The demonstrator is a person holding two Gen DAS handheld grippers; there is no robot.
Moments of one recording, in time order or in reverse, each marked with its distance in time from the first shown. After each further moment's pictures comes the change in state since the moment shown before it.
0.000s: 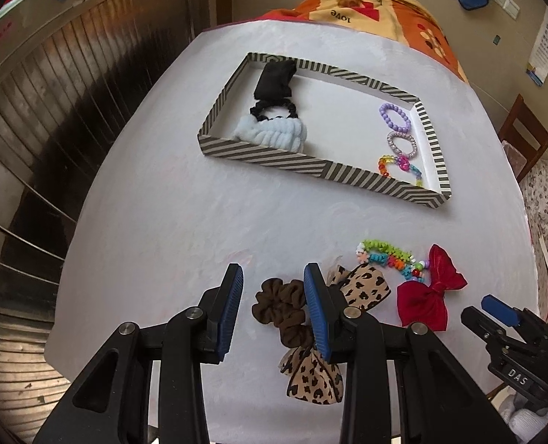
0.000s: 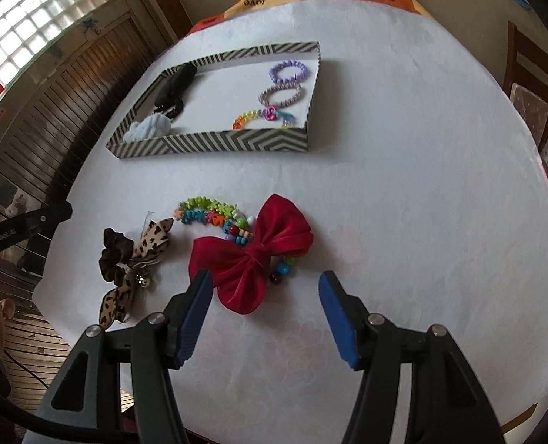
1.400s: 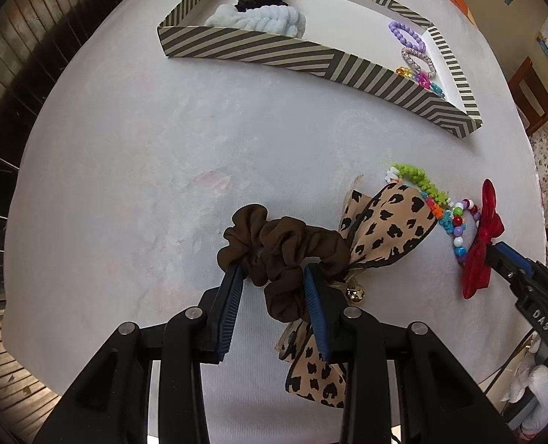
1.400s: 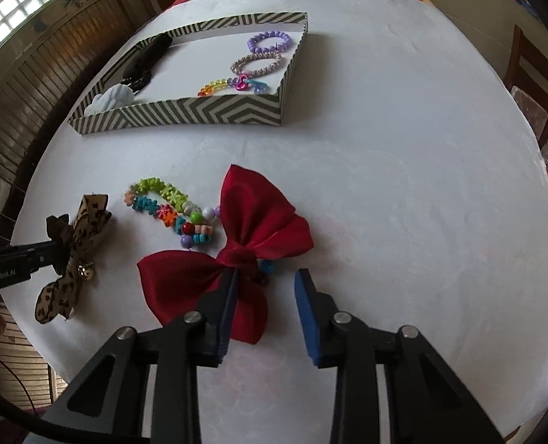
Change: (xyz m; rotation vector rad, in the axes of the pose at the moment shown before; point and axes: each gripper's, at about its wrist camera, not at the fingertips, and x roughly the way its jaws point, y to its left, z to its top) left arm 0.075 -0.006 -0.030 0.018 0.242 -0.048; right arm 0.037 -0.023 0.003 -0.025 0.060 -0.065
